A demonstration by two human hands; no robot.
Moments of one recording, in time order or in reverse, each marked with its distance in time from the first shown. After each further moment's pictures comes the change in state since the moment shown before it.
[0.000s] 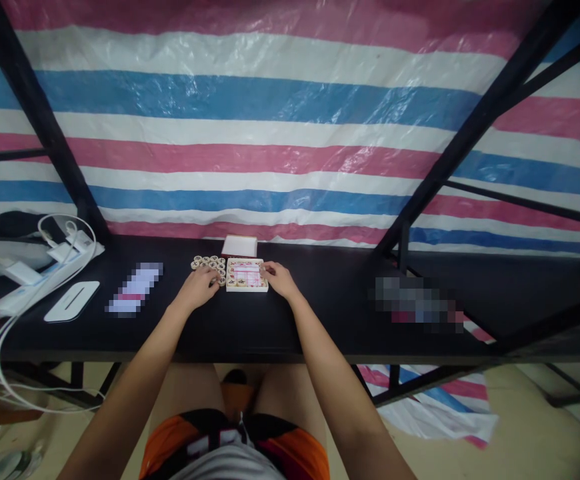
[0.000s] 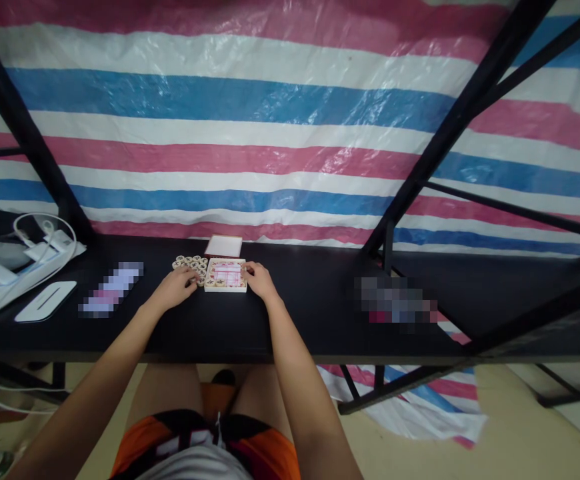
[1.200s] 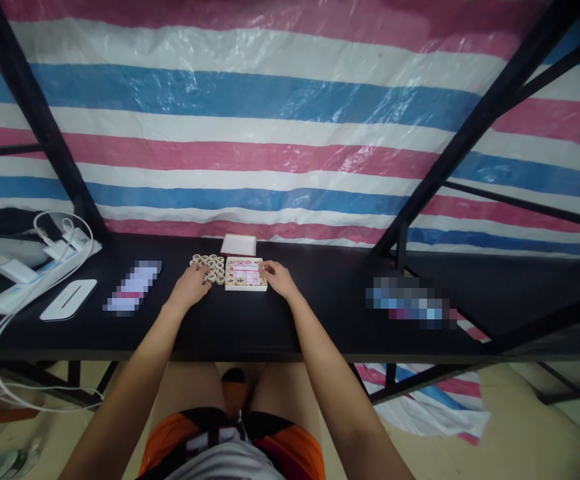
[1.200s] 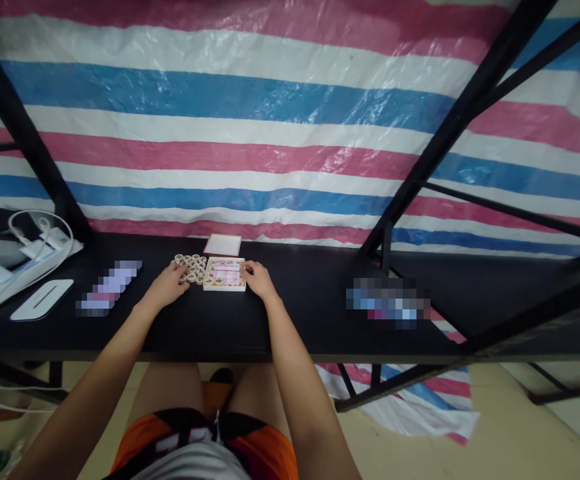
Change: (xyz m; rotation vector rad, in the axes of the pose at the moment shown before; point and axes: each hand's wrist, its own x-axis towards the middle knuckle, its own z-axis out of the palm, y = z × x) left_hand -0.005 -0.002 -0.006 0.016 -0.037 -0.242; right_hand -0.001 -0.003 -0.002 -0.021 -0.004 0.002
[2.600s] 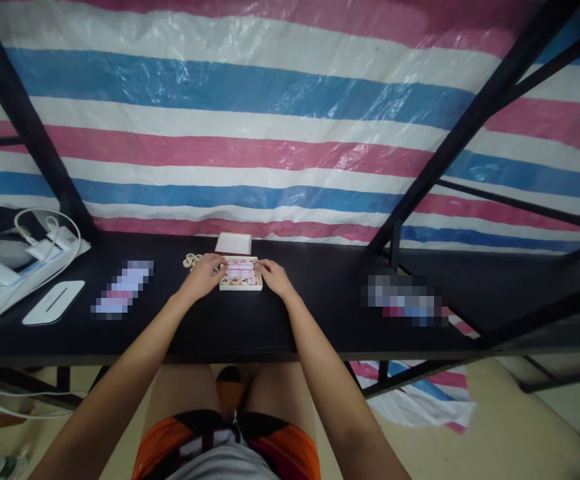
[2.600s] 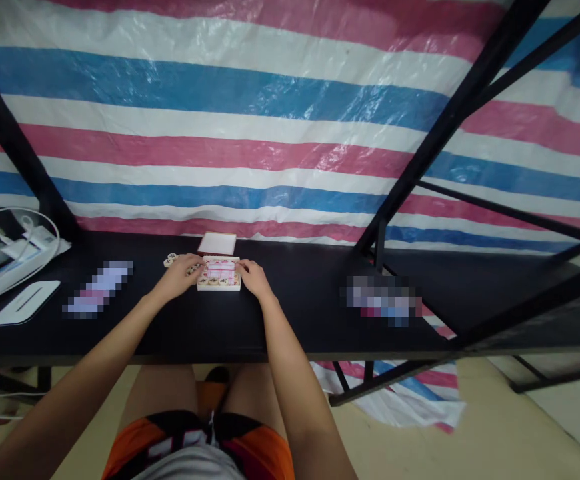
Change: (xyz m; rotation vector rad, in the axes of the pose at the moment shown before) left_hand 0.023 0.031 0.001 -0.295 0.183 0.356; right_hand -0.002 -0.010 -0.005 -0.032 0.000 0.023
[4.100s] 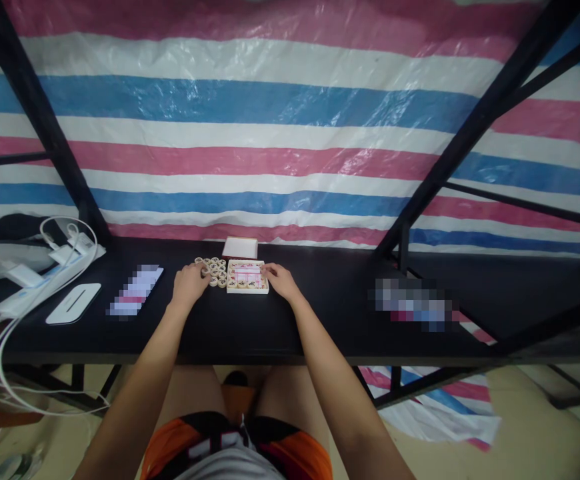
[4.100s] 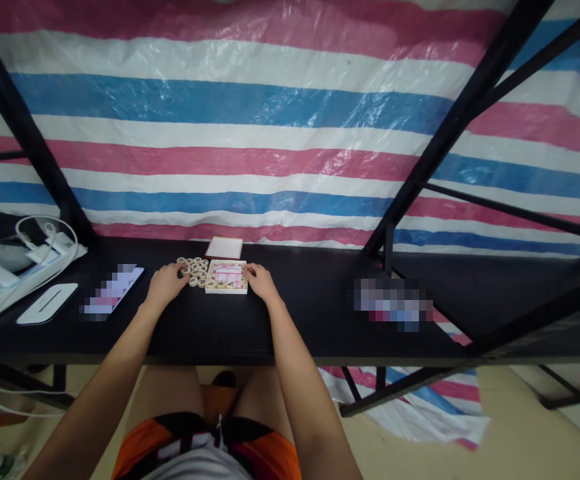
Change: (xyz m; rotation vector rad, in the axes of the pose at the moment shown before) left_hand -0.019 -0.011 -0.024 0.381 -0.047 -0.475; right_hand 0.000 0.005 0.003 0.045 -0.006 0.000
